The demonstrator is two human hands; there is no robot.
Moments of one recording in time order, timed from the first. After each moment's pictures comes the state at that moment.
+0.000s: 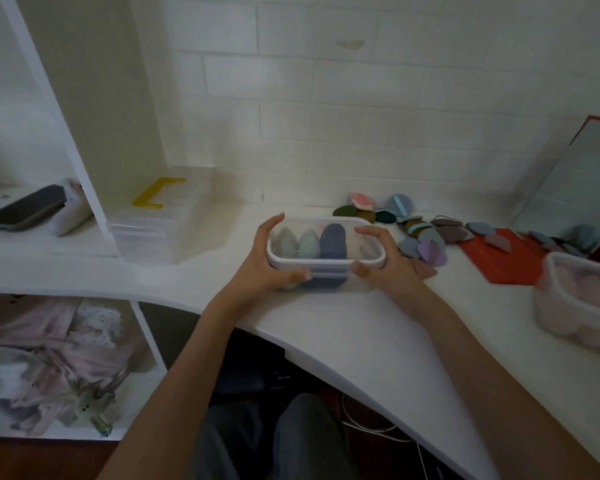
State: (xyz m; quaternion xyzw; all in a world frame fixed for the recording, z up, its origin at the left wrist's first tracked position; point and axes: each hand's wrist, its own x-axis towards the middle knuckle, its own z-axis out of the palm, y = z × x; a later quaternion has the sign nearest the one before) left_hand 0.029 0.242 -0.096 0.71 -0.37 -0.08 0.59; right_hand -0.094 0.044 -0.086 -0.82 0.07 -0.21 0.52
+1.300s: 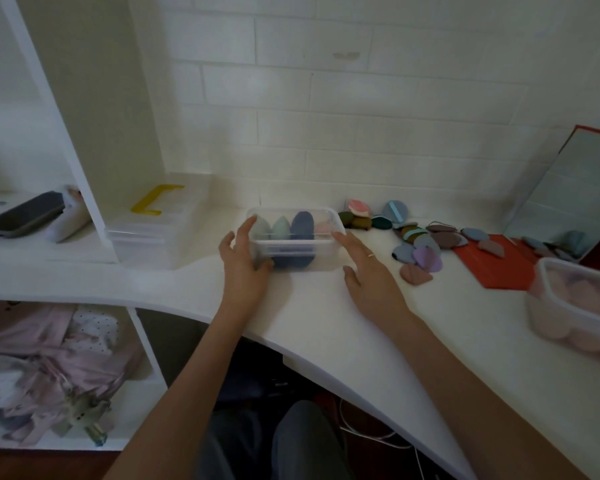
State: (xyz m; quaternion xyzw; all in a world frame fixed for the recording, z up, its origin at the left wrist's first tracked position) left_hand 0.026 0.241 -0.098 0.78 -0.23 0.08 0.58; right_hand -0.079 0.057 -0.104 -0.93 0.08 -0.25 0.25
